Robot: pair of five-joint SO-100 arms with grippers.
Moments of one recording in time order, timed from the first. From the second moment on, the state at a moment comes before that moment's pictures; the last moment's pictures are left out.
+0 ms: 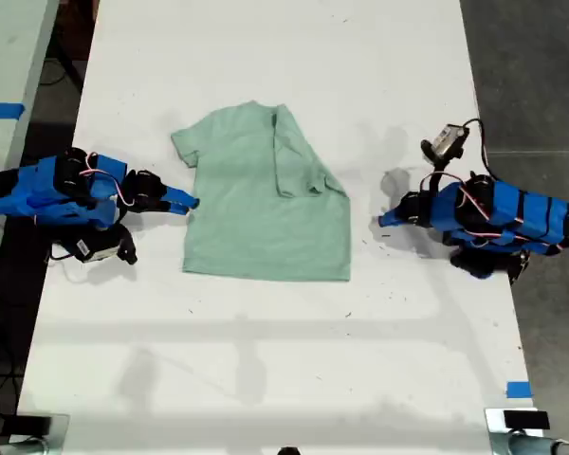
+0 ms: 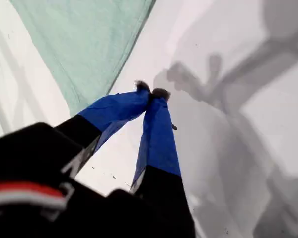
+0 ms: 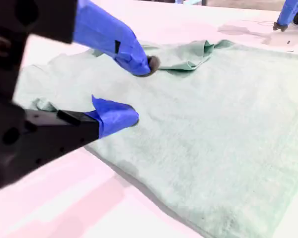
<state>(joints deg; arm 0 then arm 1) -11.4 206.1 183.9 60.6 -0.8 17.1 200.1 174.8 74.6 -12.7</state>
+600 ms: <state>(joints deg) -11.4 206.1 183.9 60.6 -0.8 17.0 200.1 174.9 74.6 -12.2</state>
